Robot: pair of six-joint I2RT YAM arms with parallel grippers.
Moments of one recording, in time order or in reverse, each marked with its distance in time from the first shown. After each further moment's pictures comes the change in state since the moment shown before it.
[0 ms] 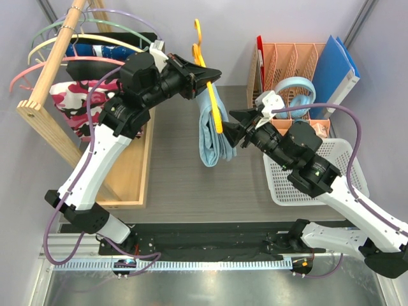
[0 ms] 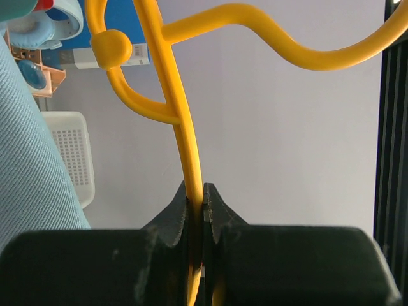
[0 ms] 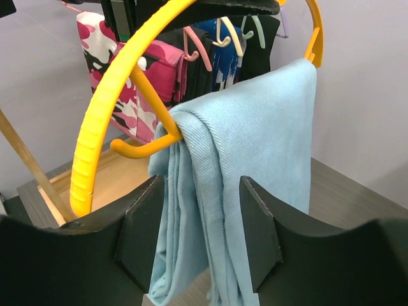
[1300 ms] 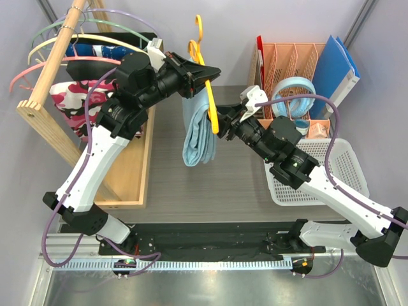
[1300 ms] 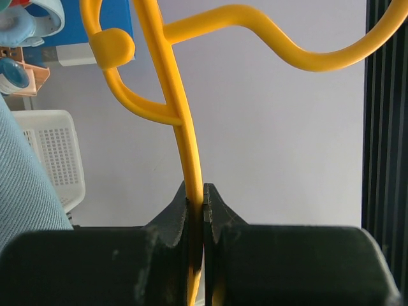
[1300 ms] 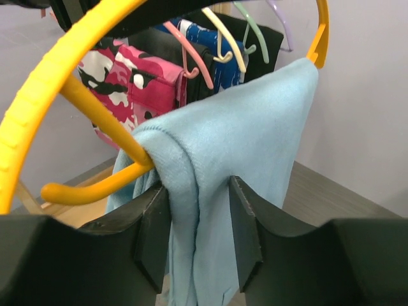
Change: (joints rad) left arm 0.000 -0.017 -0.008 0.037 0.033 -0.011; right arm 0.005 0.128 -0.016 0.186 0.021 0.015
